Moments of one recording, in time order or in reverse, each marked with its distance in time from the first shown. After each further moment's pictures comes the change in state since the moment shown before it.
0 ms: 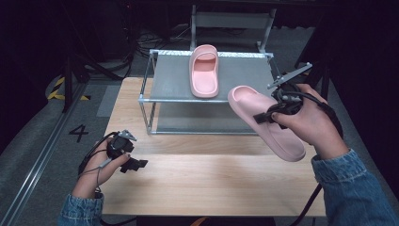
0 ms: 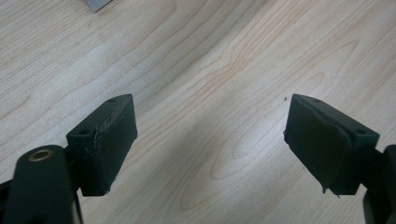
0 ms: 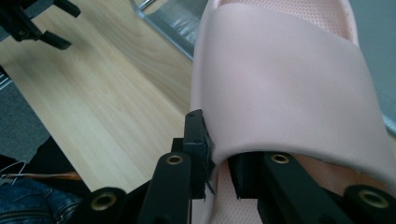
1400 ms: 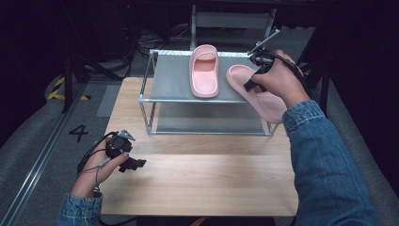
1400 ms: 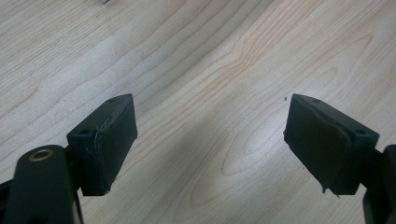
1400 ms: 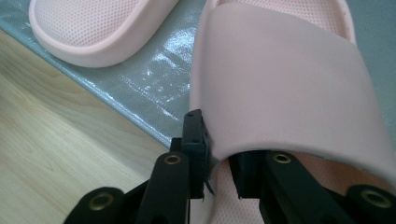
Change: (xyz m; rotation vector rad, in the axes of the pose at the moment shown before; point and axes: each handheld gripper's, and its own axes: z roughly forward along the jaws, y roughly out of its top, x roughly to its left) left arm 0.006 -0.002 0.002 0.010 0.002 -0.010; right arm -0.069 0.087 0.057 0.133 -0.131 0.132
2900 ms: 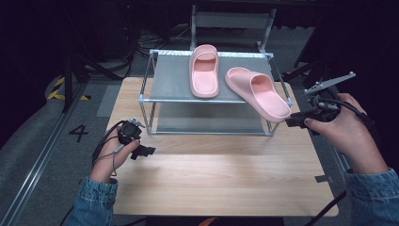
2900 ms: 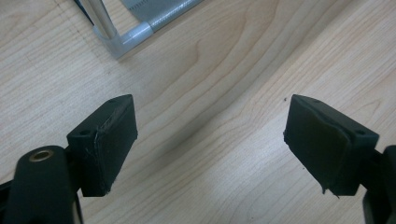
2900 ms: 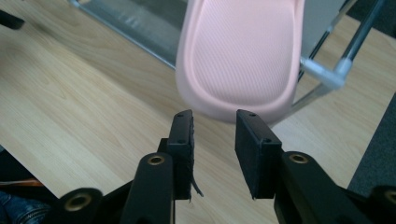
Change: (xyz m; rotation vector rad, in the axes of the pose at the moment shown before) left arm 0.005 0.044 0.014 -0.015 0.020 -0.052; right arm -0.001 -0.161 -0.074 -0.143 -0.008 -0.011
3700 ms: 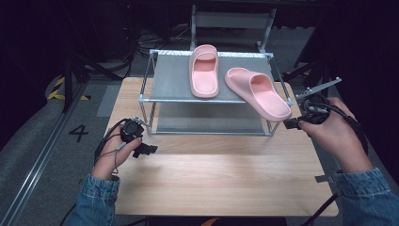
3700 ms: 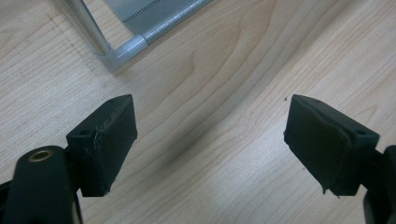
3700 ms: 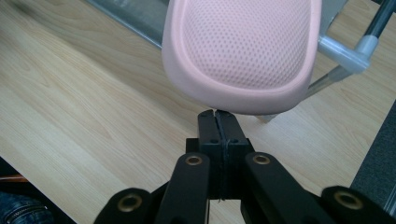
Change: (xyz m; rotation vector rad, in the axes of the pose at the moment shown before) left arm 0.000 0.005 0.003 0.003 -0.012 0.015; right arm 0.000 0.000 0.023 0.051 -0.004 0.001
